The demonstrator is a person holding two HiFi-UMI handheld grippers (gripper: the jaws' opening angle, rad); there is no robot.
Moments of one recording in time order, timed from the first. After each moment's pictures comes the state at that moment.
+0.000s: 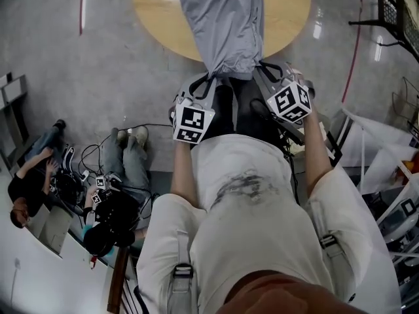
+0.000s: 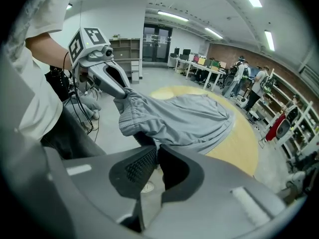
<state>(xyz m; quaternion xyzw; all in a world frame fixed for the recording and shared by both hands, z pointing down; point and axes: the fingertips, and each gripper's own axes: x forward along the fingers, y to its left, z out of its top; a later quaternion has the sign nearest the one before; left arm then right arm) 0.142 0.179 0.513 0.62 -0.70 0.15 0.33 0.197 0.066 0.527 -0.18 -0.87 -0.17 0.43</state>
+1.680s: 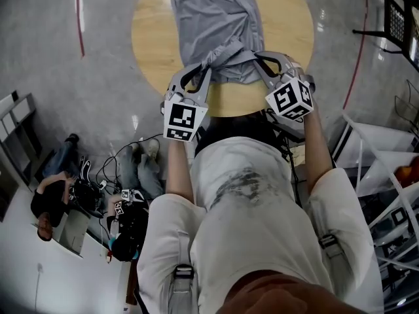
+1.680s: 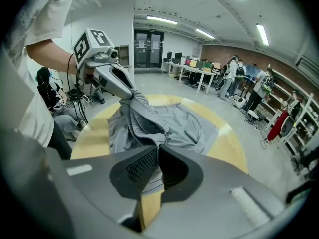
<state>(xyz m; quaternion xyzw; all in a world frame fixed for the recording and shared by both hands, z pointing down) -0.069 0.016 0.487 0.63 -0.69 0.14 0.31 -0.006 -0.078 0.511 -0.18 -0.88 -0.14 0.41</state>
